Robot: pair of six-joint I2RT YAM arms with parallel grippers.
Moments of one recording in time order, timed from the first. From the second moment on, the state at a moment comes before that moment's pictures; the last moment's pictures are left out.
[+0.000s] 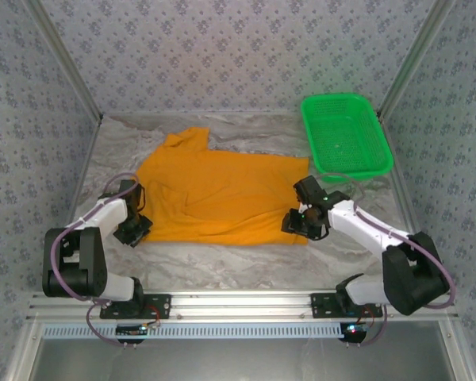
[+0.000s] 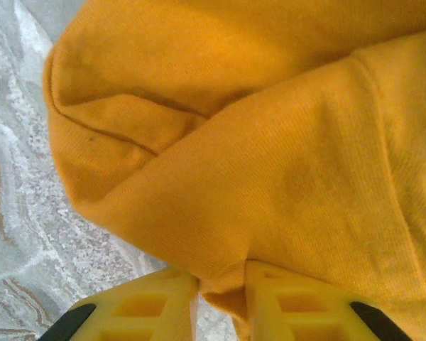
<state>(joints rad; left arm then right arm) 0.00 1.40 0.70 -0.83 -0.12 -0.88 0.44 1.34 0.75 -0.71 -0.21 0.64</state>
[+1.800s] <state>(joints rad) -0.04 1.44 0.97 -0.84 -0.05 -0.74 0.67 1.70 1.04 -0.58 -0.10 0.50</state>
